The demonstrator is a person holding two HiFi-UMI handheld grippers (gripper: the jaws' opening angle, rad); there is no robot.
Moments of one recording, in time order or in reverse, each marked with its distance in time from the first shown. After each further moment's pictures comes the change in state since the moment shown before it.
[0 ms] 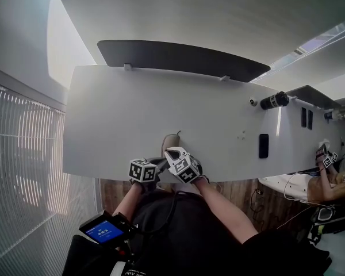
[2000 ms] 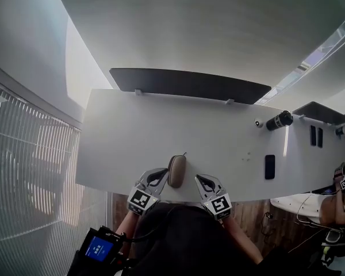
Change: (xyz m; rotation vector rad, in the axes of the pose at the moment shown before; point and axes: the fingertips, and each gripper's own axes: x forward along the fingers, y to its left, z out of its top) left arm -0.089 -0.105 0.107 0.711 -0.406 0.256; right arm -0.177 -0.038 0.014 0.098 -0.424 -0.177
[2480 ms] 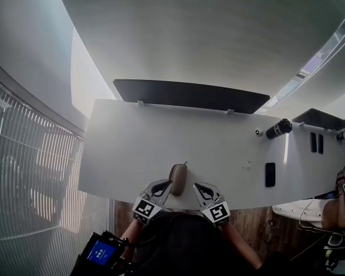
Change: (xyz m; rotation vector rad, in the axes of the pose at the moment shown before) left arm 0.000 -0.017 -0.013 -0.016 -0.003 -0.015; right arm 0.001 0.014 0.005 -0.032 -0.047 0.039
